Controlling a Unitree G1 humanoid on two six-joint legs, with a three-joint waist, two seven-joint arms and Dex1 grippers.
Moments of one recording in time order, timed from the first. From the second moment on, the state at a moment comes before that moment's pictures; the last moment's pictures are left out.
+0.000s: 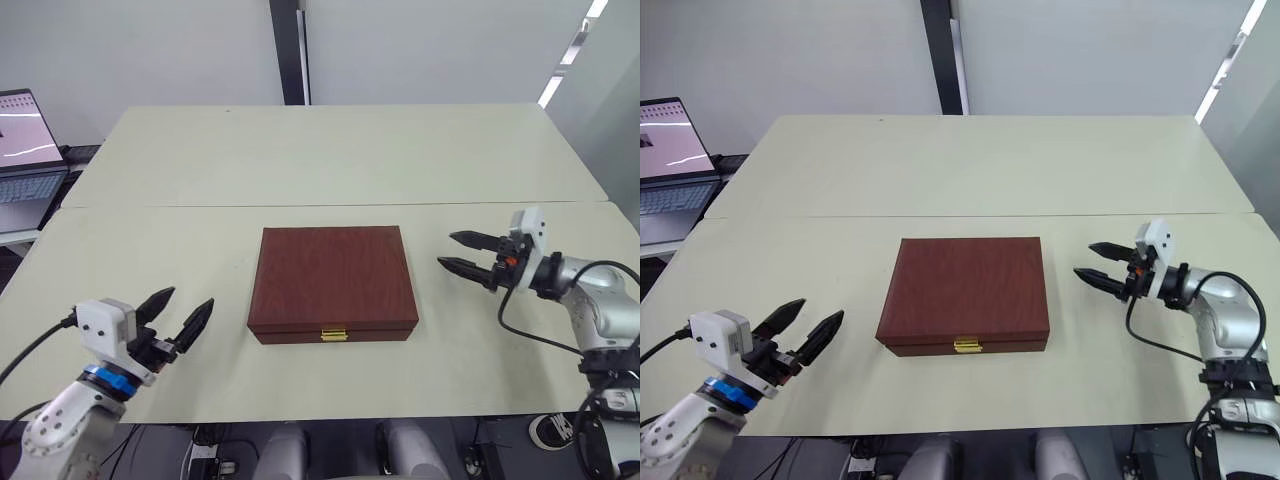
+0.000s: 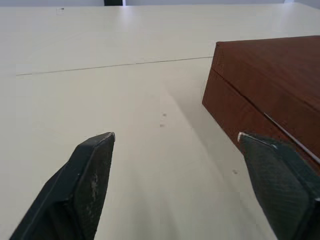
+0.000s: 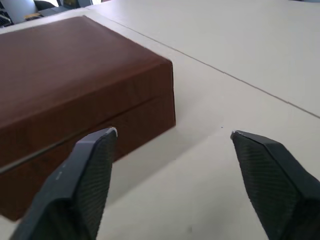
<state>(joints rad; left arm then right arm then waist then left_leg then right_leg) 0.28 0.59 0.44 -0.28 -0.63 0.24 -0.61 -0.35 -0.67 -0.18 0.19 0.38 0.29 1.18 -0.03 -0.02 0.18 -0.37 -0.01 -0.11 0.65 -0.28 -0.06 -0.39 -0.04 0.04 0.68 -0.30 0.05</state>
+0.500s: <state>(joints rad) -0.06 0.74 0.43 0.22 -0.54 0.16 -0.93 -0.17 -0.76 -0.28 0.14 0.40 0.29 1.13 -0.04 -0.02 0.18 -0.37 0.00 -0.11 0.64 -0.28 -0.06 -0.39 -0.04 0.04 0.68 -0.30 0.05</state>
